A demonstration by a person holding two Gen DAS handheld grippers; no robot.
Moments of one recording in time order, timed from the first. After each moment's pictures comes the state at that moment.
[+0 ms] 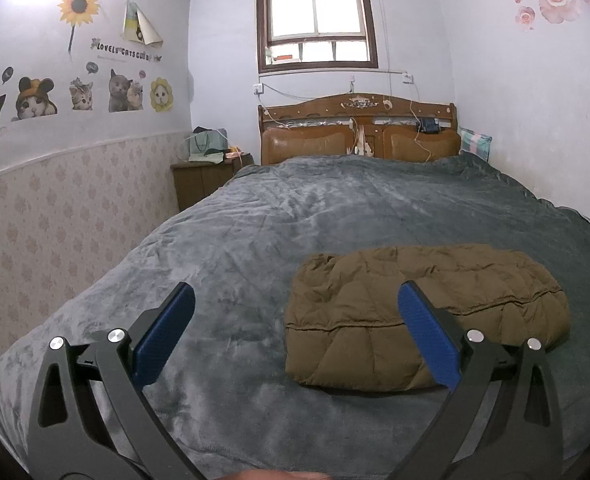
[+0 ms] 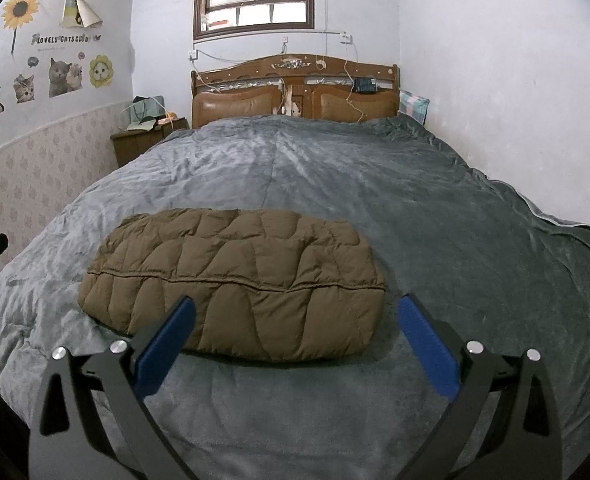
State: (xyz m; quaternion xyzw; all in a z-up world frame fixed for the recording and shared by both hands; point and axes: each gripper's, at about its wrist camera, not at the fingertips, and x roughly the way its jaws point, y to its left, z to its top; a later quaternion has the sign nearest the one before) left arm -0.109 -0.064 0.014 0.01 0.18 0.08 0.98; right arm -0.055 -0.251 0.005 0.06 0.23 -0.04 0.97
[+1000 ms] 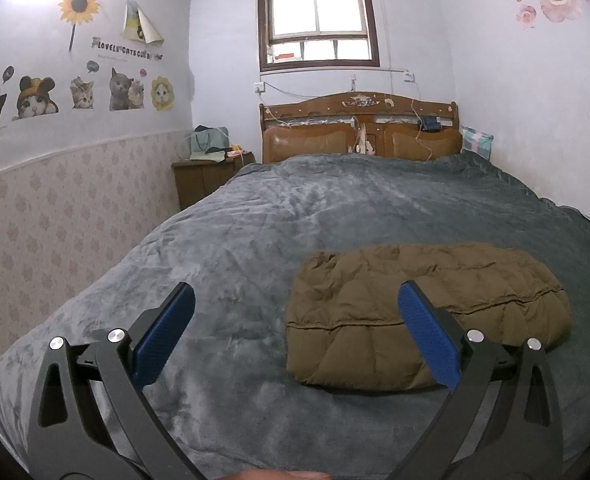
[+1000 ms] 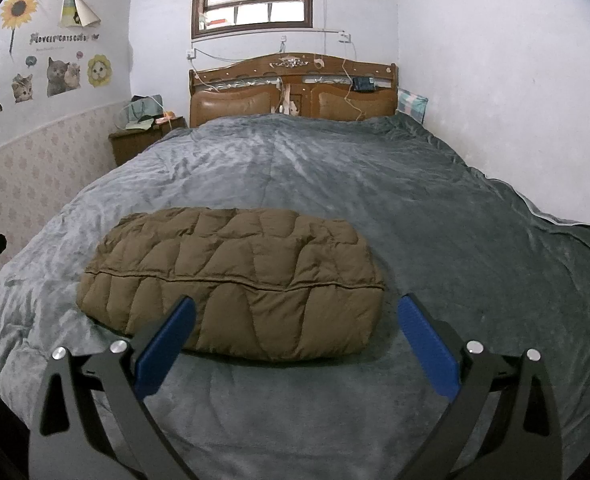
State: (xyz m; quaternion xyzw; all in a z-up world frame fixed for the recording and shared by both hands) left arm -0.109 -0.063 0.014 0.01 0.19 0.09 0.98; right arm -0.054 -0.253 0.004 0.06 0.23 -0.04 0.97
